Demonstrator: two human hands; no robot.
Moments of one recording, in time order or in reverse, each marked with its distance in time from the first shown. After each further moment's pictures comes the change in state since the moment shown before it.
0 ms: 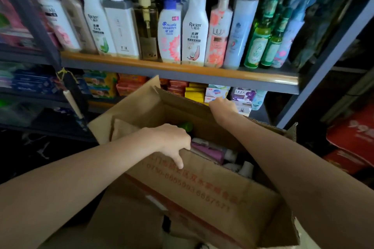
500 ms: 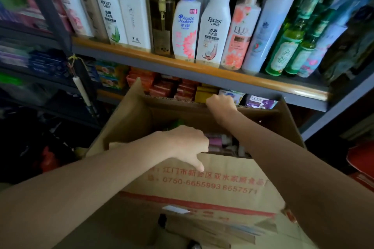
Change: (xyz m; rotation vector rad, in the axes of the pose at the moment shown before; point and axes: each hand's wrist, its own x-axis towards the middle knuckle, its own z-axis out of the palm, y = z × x) left_hand 0.029 0.004 -0.016 -0.168 0.122 -0.015; right_hand 0.048 -0.011 -0.009 -0.147 0.071 -0.211
